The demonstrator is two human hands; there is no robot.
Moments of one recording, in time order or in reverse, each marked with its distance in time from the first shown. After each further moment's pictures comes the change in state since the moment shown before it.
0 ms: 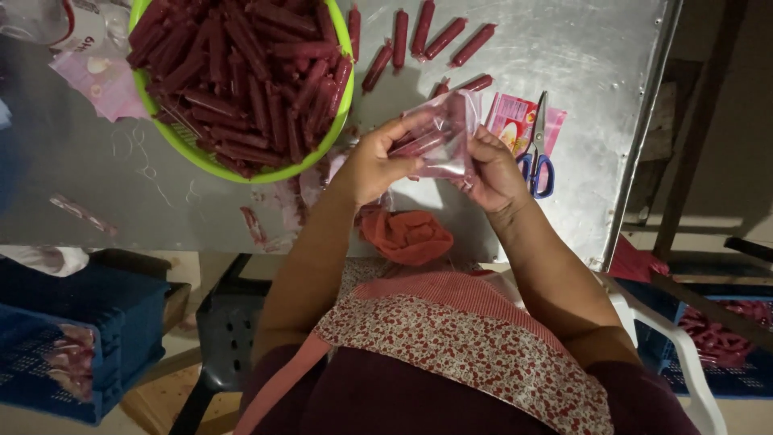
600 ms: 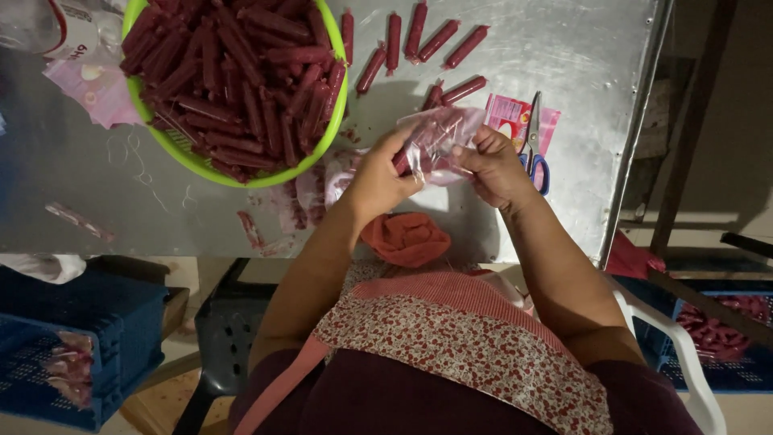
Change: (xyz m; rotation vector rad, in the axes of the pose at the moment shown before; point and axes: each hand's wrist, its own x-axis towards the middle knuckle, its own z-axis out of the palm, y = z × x) left_hand -0.007 0.005 0.031 0.449 0.170 0.130; right_hand -0.010 -0.018 0.026 -0.404 0.028 -0.148
